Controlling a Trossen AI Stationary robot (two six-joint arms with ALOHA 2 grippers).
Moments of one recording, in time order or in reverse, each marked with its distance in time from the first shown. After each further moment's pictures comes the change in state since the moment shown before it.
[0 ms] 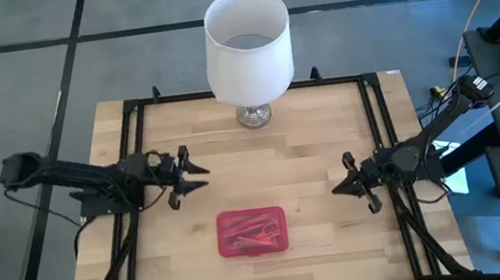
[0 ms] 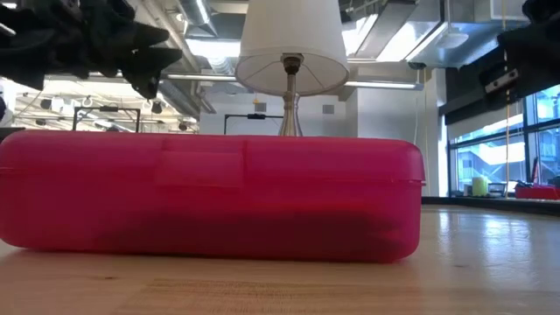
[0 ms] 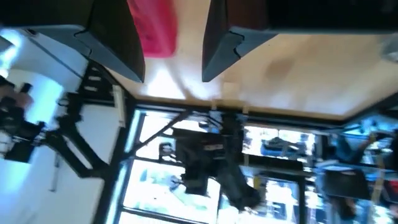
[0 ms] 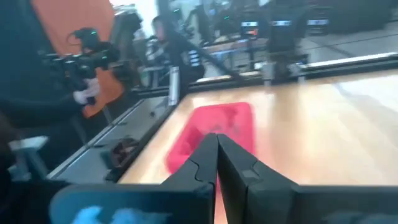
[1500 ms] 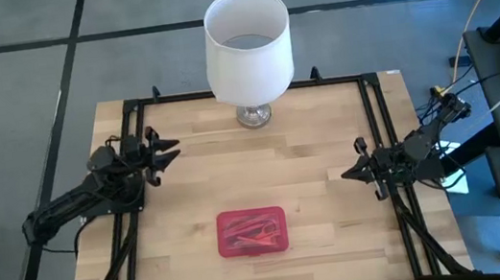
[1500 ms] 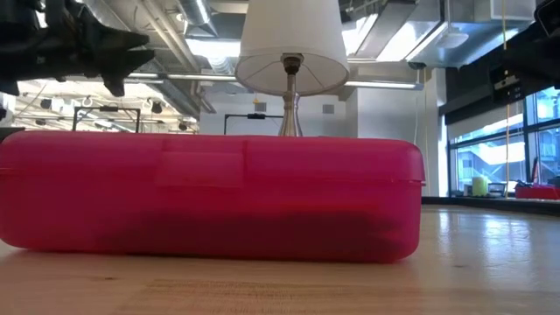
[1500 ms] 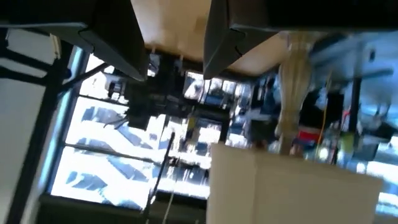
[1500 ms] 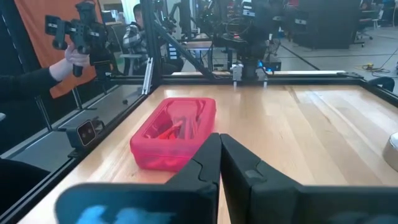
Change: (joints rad) left arm 0.529 -0.802 -0.083 -0.508 0.215 -0.123; right arm -0.006 -0.638 0.048 -0.738 0.089 -0.131
